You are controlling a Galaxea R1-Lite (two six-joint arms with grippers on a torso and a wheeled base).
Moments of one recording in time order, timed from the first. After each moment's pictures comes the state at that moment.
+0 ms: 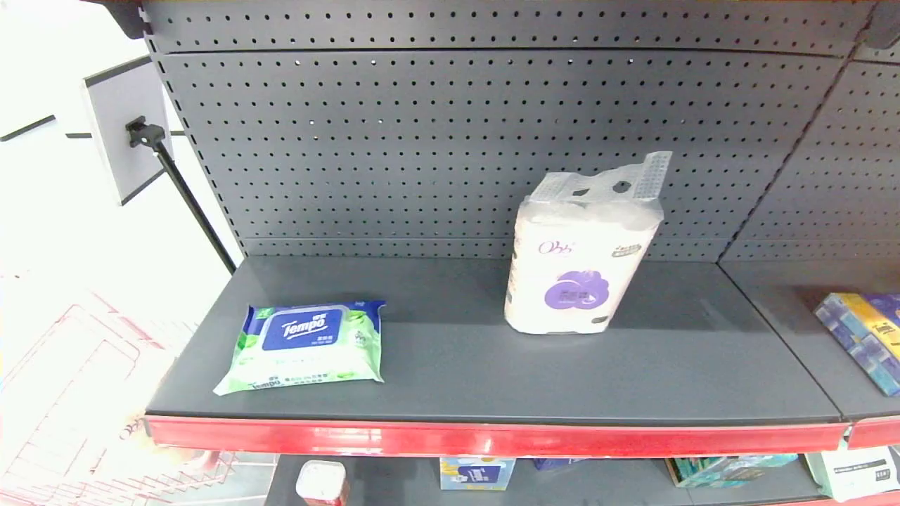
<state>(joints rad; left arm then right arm) -0.08 0.00 0.00 0.00 0.02 0.00 0.00 0.00 0.00 0.01 -0.03 -0.03</state>
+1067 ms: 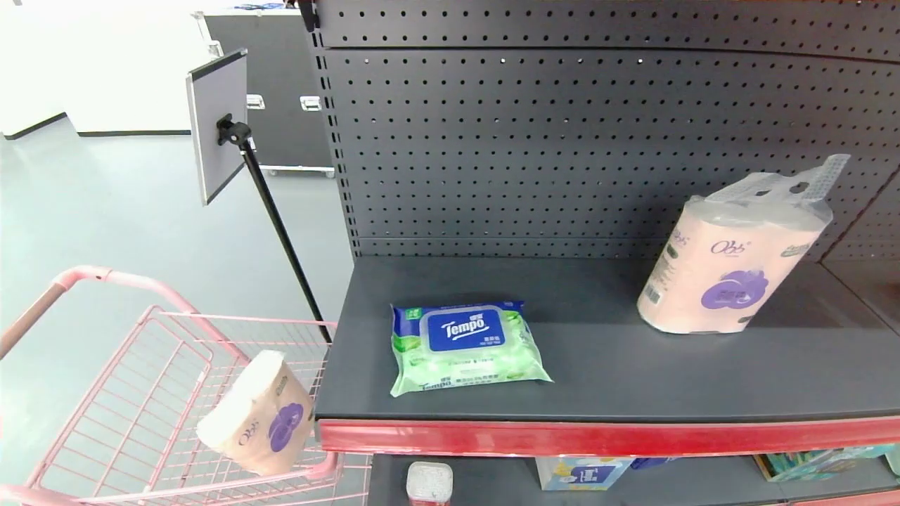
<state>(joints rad) -0.08 0.00 0.00 0.00 0.02 0.00 0.00 0.00 0.00 0.01 -0.03 -0.03</state>
